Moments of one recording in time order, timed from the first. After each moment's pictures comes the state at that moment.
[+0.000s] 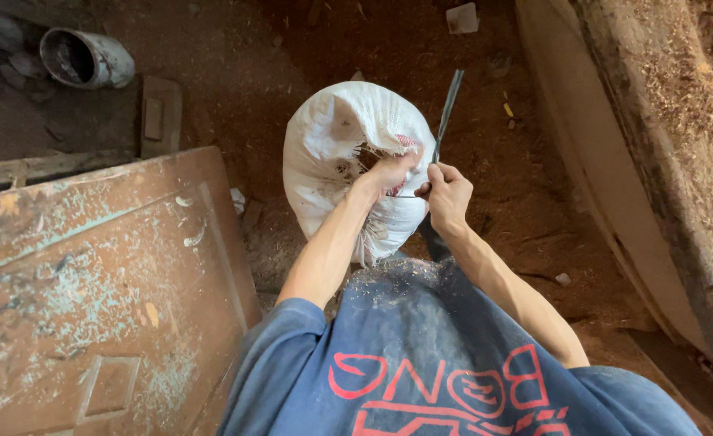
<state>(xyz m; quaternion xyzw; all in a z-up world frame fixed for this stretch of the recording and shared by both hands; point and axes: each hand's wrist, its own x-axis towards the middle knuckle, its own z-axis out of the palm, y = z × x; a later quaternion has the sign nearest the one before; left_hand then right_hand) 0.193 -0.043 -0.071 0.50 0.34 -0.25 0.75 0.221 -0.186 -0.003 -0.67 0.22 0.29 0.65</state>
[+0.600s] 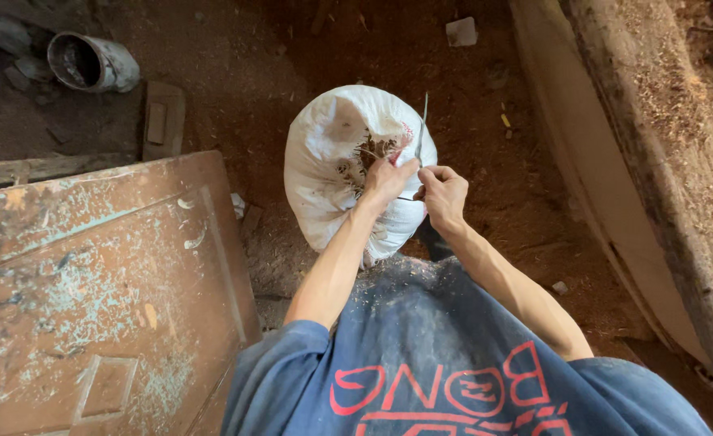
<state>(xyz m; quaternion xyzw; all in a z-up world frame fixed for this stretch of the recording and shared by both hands) 0.183 -0.043 -0.013 0.65 0.44 -0.18 0.59 0.226 -0.178 0.003 -0.70 0.15 0.29 0.63</state>
